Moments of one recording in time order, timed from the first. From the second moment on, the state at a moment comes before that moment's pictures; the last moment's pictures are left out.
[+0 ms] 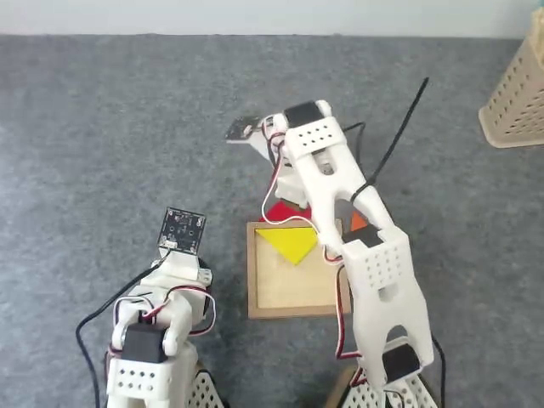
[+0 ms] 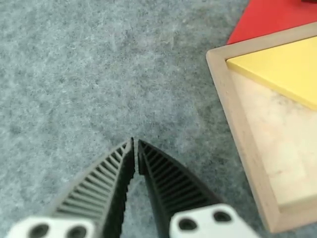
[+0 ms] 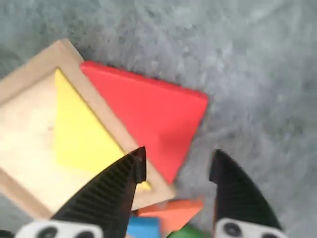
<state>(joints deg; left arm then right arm) 0.1 -103.4 97.6 72.0 -0.7 -27.7 44.3 -38.1 96.4 41.9</state>
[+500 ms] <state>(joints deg) 0.1 -103.4 97.6 72.0 -0.7 -29.3 49.6 -38.2 91.4 45.6</state>
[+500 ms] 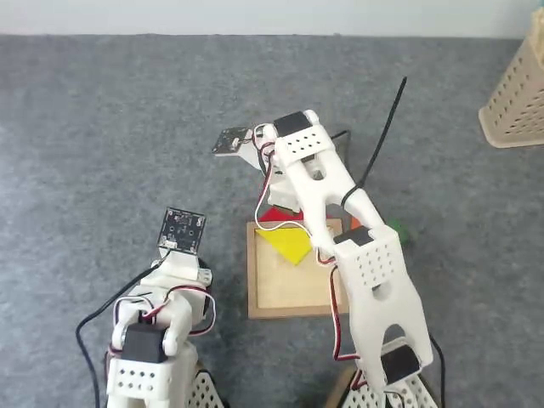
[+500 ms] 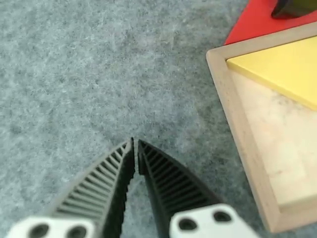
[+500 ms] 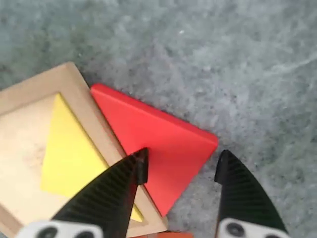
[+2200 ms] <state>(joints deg) 0.1 -103.4 97.6 72.0 -0.7 -23.3 60.2 -69.1 100.4 50.7</state>
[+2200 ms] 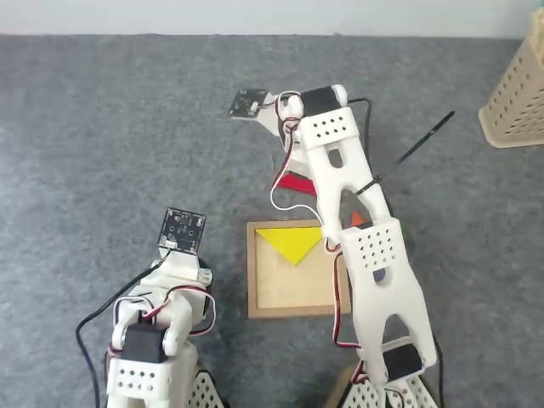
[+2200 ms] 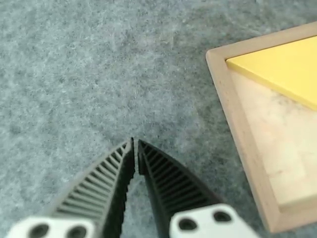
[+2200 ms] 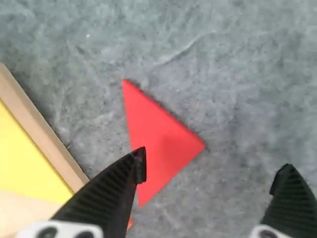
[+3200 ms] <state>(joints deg) 0.1 -103.4 97.6 72.0 -0.7 -22.0 66.4 -70.2 100.5 35.1</state>
